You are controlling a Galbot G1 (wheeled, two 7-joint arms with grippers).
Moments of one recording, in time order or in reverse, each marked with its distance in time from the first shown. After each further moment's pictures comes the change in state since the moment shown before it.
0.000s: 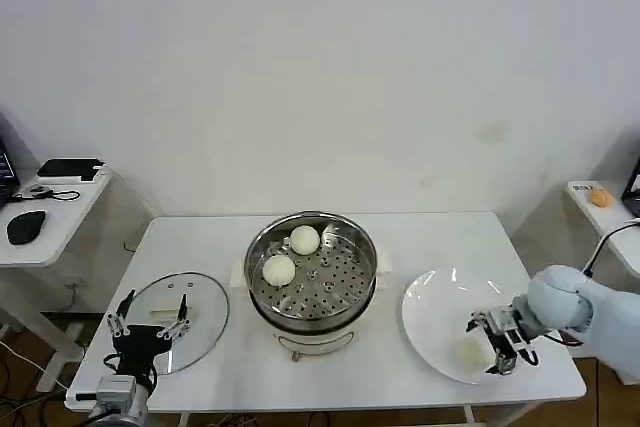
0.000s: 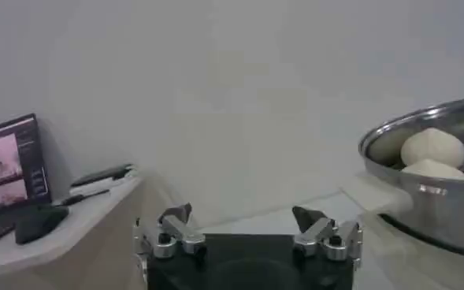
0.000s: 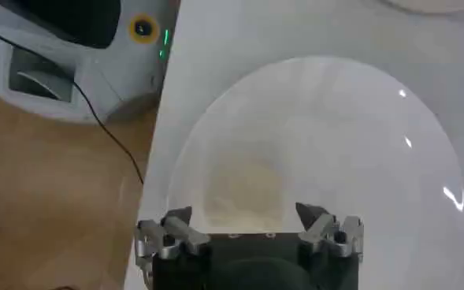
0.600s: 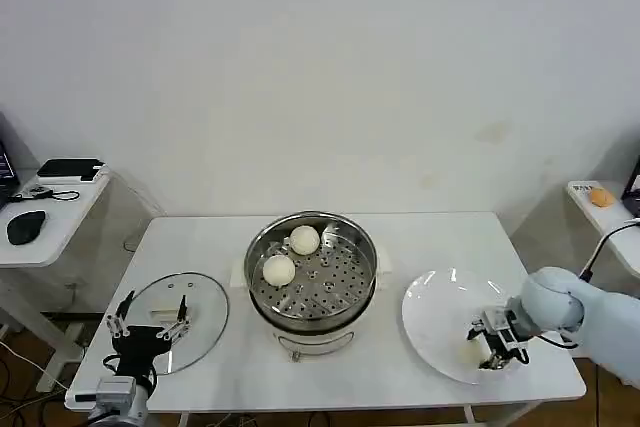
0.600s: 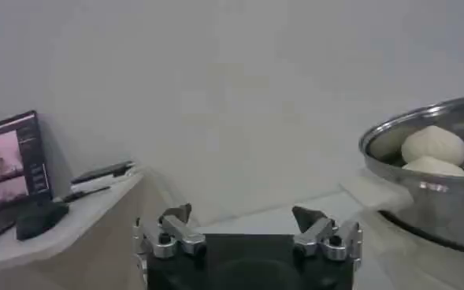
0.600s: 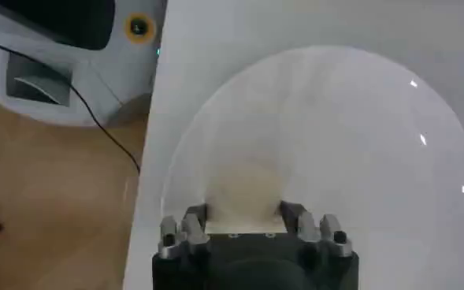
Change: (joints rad) left arm 0.006 -0.002 -0.003 -0.008 0.000 -0.001 -0.001; right arm 0.004 0.009 0.007 -0.009 0.007 -0.034 -0.015
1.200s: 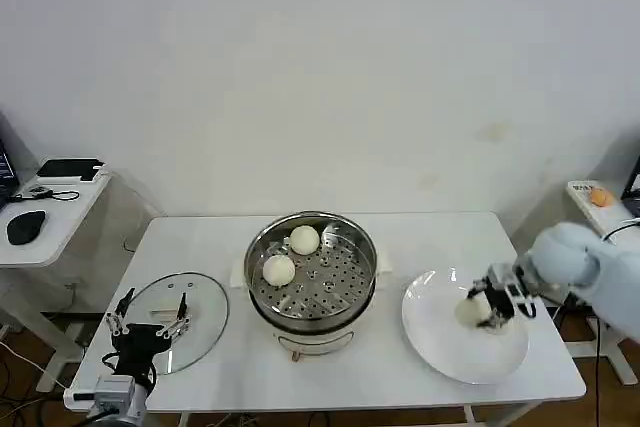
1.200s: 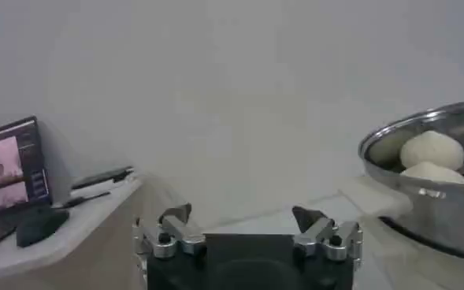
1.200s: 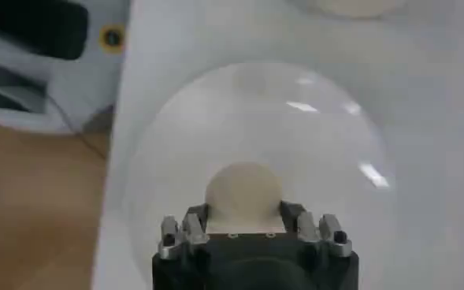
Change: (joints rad) left arm -0.002 0.013 0.001 -0.006 -0.007 0.000 0.002; right arm 0.332 0.031 -0.058 -0.036 0.141 -0.013 -0.059
